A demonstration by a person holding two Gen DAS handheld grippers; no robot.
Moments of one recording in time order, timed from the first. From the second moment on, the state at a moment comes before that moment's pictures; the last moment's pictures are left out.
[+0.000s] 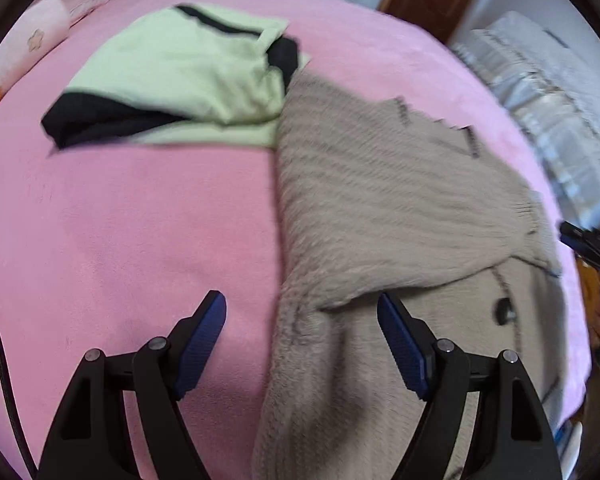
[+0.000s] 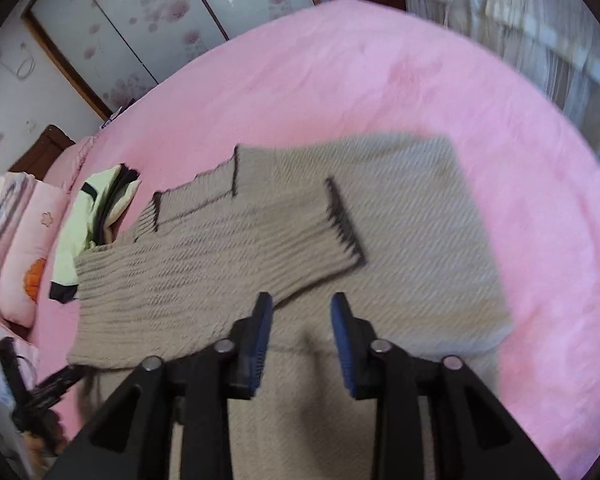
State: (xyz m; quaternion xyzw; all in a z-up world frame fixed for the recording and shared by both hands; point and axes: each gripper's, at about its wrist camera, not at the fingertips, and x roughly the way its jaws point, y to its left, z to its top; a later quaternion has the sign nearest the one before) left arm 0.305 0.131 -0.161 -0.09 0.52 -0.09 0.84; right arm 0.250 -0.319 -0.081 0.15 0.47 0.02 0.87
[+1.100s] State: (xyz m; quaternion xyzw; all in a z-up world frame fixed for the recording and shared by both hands) left arm 0.460 0.123 -0.196 -0.07 0.46 -0.04 0.89; right arm 0.319 -0.316 -0.144 0.04 0.49 -0.02 0.87
